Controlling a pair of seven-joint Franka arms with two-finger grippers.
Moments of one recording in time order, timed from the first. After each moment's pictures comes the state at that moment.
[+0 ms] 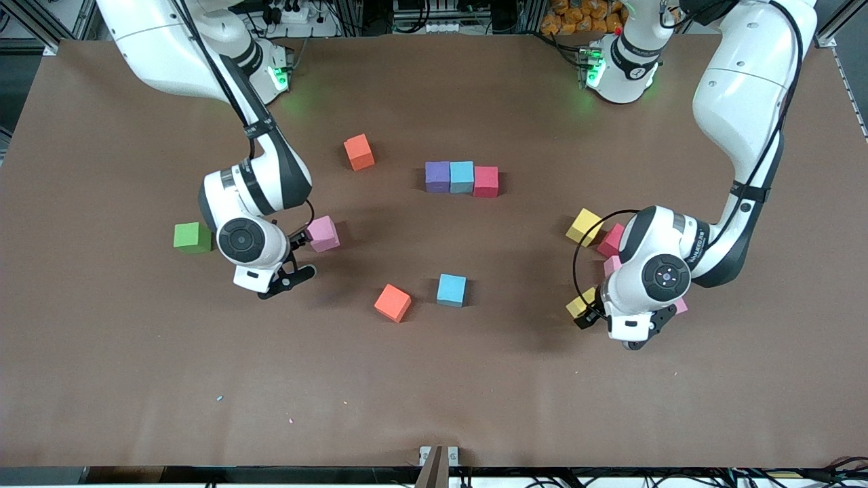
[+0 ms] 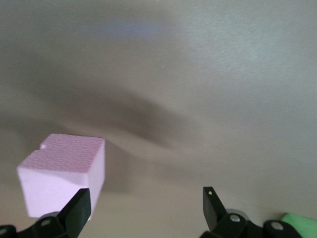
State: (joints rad) left arm 0.01 0.73 -0.34 -1.54 0.28 2.14 -1.13; right arm 0.34 0.50 -0.01 -1.82 -0.03 2.00 -0.10
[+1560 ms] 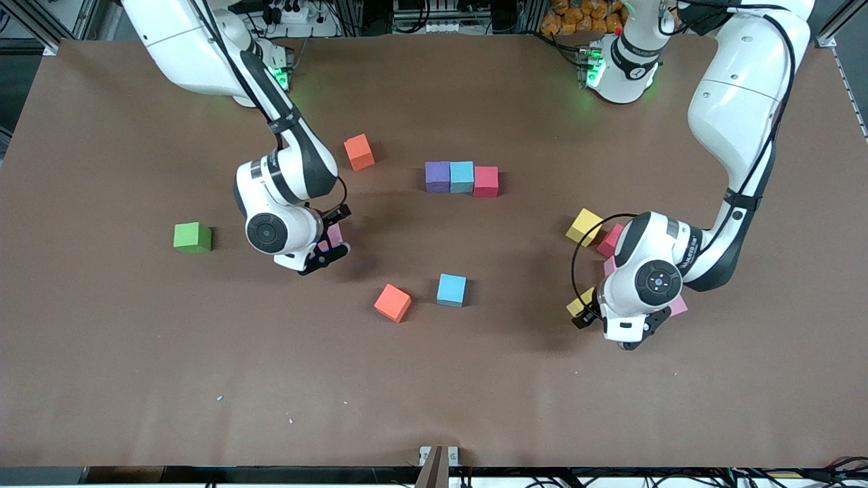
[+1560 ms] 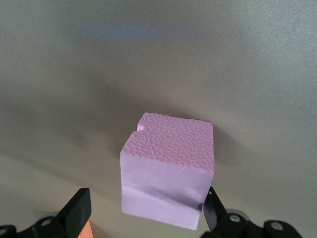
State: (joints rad) left arm 0.00 0.77 -0.34 -1.54 0.30 2.15 -1.13; right arm 0.40 0.51 0.02 -1.92 0.21 2.03 -0.15
